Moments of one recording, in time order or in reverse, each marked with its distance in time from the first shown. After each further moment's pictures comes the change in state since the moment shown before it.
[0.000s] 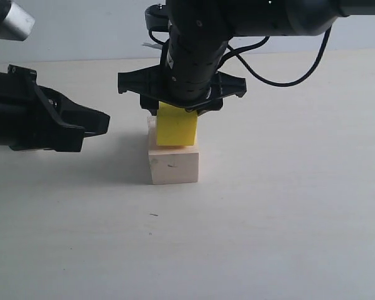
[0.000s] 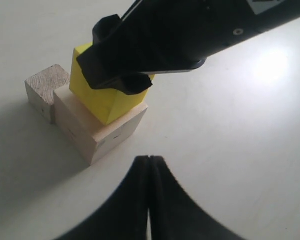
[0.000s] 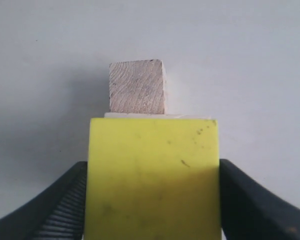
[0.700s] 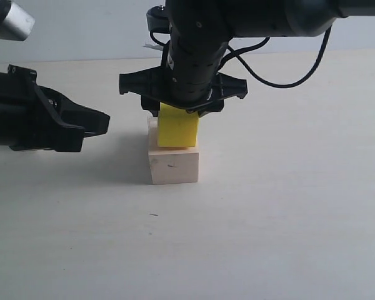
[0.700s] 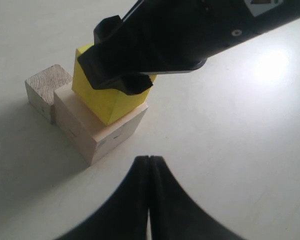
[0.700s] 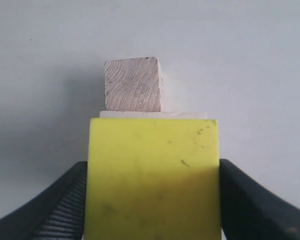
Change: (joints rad) left arm 0.000 0.000 0.000 0.000 0.000 0.000; right arm 0.000 0.002 0.000 -0.004 0.008 0.011
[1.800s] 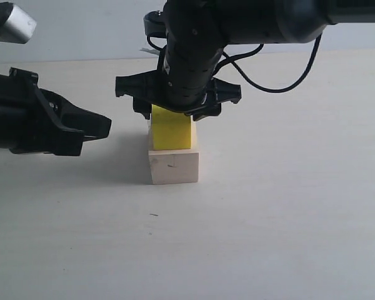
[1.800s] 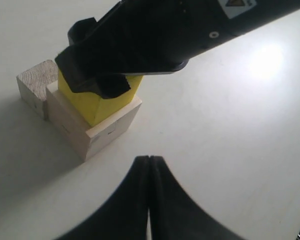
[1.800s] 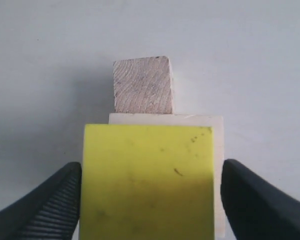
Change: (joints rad) left arm 0.000 0.000 0.000 0.000 0.022 0.000; right arm 0.000 0.023 0.000 0.020 -0.038 0.002
